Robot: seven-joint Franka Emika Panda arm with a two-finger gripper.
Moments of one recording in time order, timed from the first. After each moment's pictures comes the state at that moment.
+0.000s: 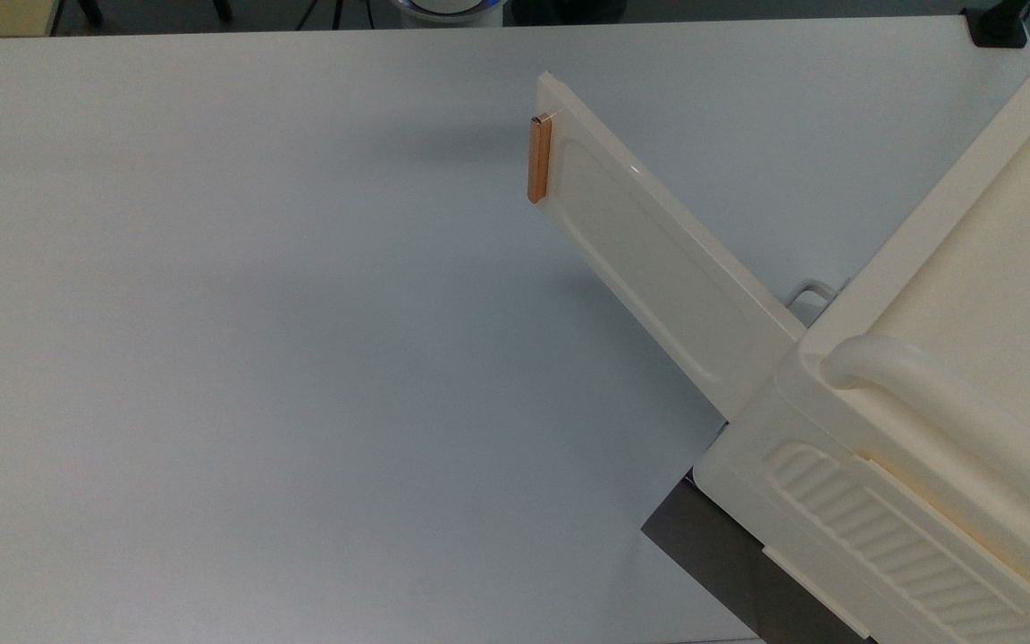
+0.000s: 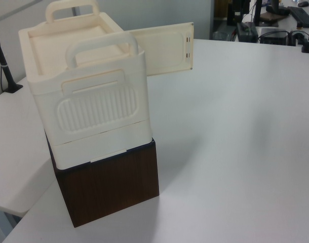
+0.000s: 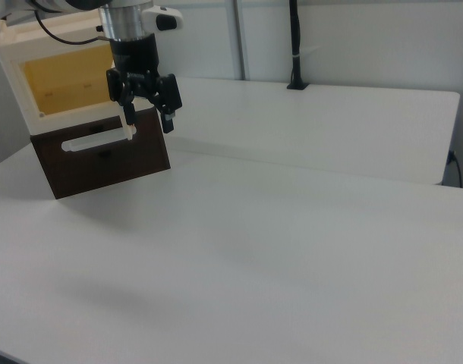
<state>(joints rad) 0.01 0.10 -0.11 -1.35 -0.01 1.39 -0.04</state>
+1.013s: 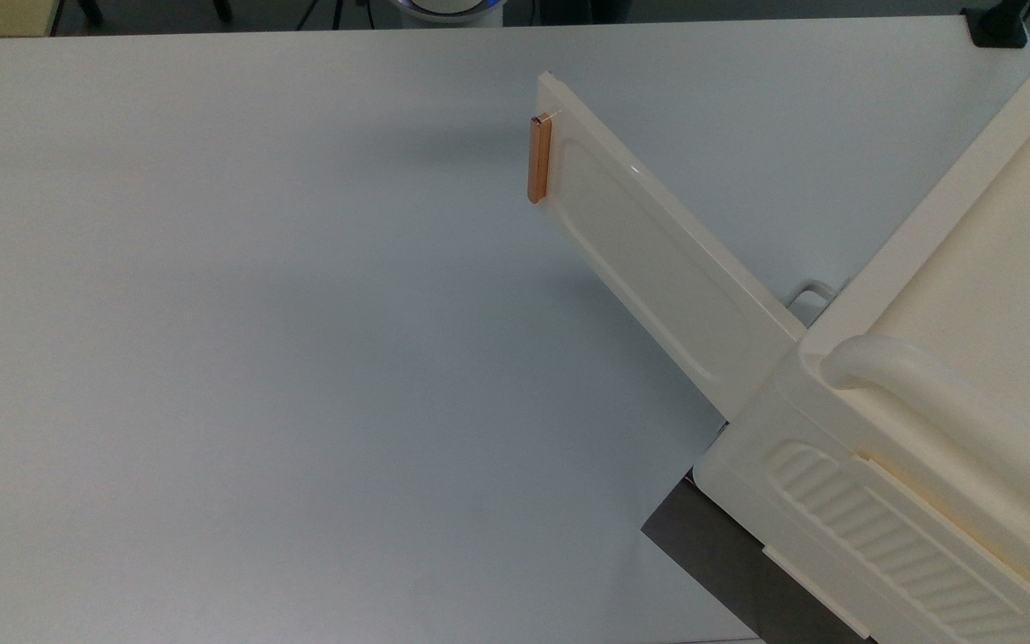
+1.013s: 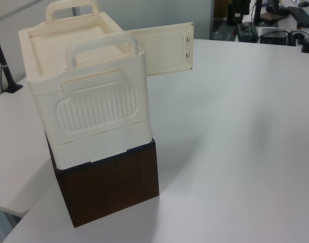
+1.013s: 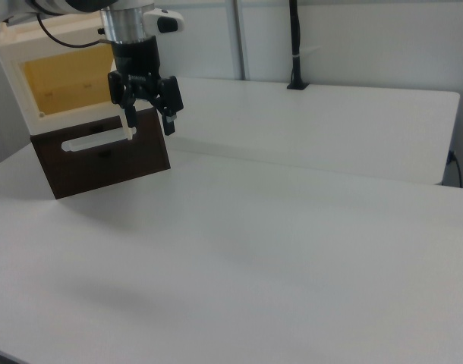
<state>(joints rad) 0.02 0.10 -0.11 -1.36 -0.02 1.39 -0.04</state>
